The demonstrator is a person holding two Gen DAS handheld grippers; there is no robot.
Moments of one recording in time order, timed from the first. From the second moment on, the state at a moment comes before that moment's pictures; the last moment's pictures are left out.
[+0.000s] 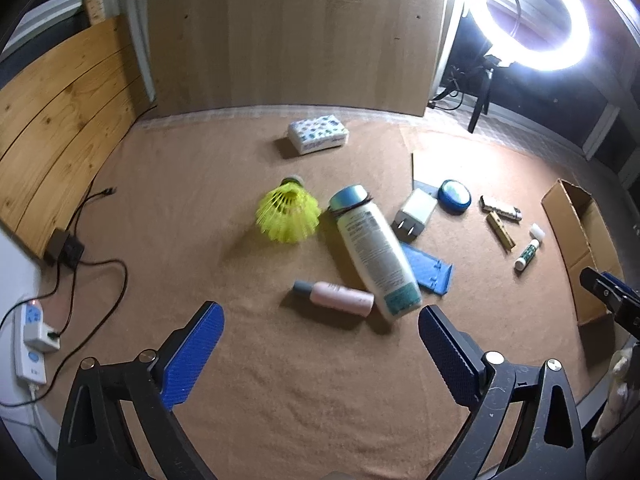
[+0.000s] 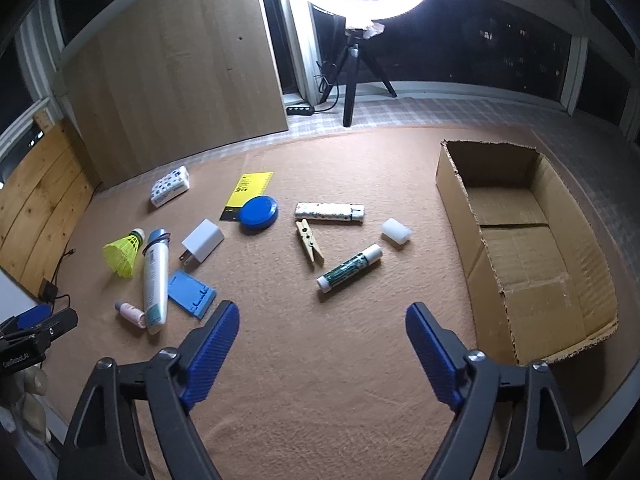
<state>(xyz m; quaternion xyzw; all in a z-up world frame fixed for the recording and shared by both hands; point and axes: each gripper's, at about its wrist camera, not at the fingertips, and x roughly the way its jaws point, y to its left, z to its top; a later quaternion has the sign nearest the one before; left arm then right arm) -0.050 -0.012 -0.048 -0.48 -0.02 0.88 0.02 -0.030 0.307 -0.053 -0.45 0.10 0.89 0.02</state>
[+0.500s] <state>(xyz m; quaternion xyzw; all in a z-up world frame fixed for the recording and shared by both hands) -0.107 0.069 -0.052 -0.48 0.00 0.87 0.10 -0.059 0.322 -0.084 -0.49 0.15 0.86 0.00</state>
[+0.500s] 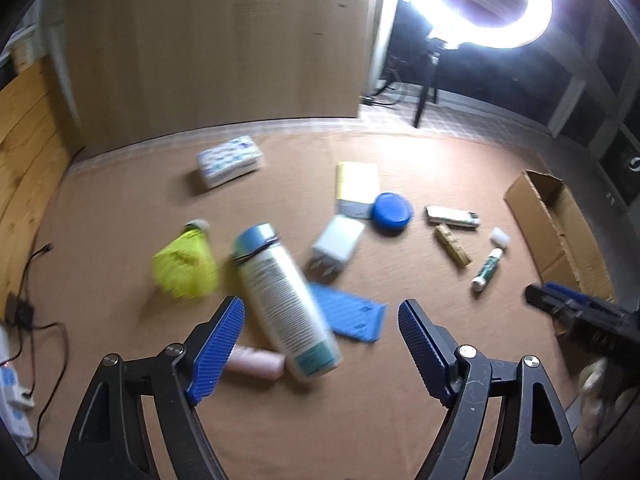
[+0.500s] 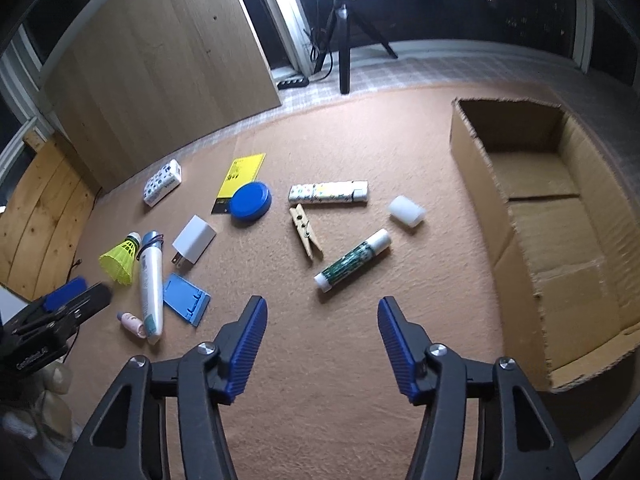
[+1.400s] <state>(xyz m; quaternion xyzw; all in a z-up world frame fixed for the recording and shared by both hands) -0.220 0.231 -0.137 -0.58 0.01 0.79 0.18 -0.061 0.348 -0.117 -0.51 0.19 0.84 0.02</state>
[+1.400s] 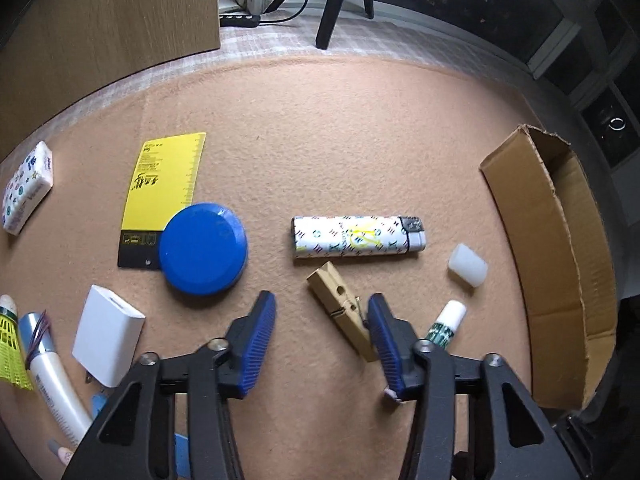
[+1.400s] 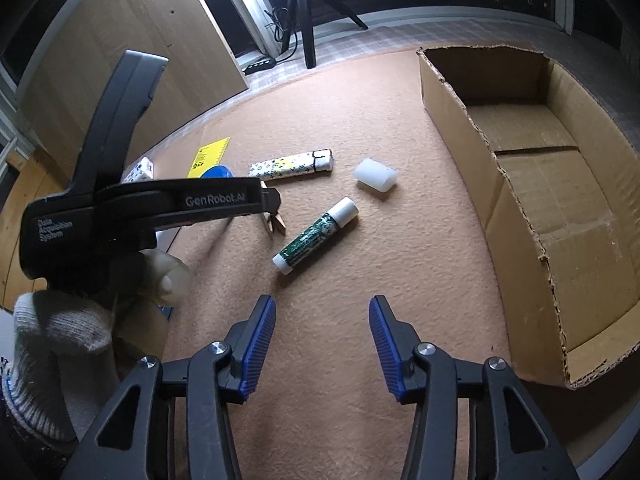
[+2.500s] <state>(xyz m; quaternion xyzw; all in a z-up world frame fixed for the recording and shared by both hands) -0.193 0.191 -0.140 -0.59 0.01 0.79 0.19 -0.095 0.347 -0.124 -0.53 0.20 0.82 0.02</state>
